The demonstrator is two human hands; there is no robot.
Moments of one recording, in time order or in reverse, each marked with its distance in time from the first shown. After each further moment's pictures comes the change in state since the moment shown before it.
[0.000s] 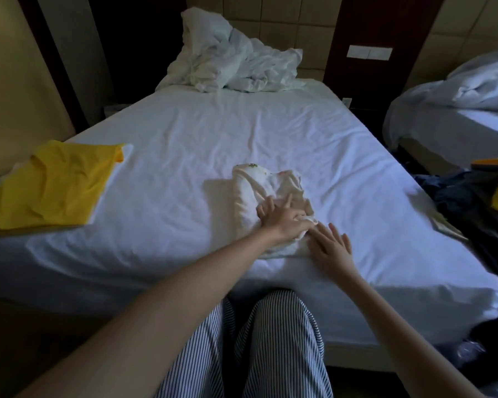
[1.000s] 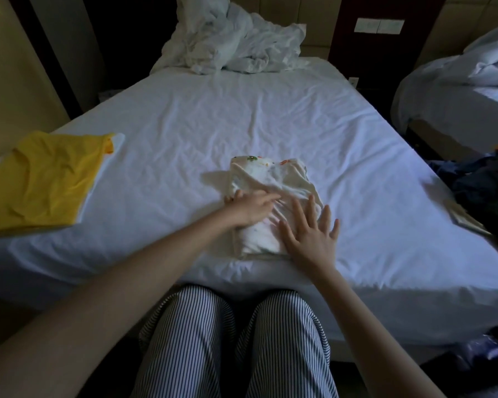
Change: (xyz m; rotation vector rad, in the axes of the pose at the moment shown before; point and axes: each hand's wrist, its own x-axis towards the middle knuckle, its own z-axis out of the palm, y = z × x) left_hand 0.012 -0.060 -0.047 0.262 -0.051 0.089; right_hand 0.021 -0.052 0.028 -0.204 0.061 0.058
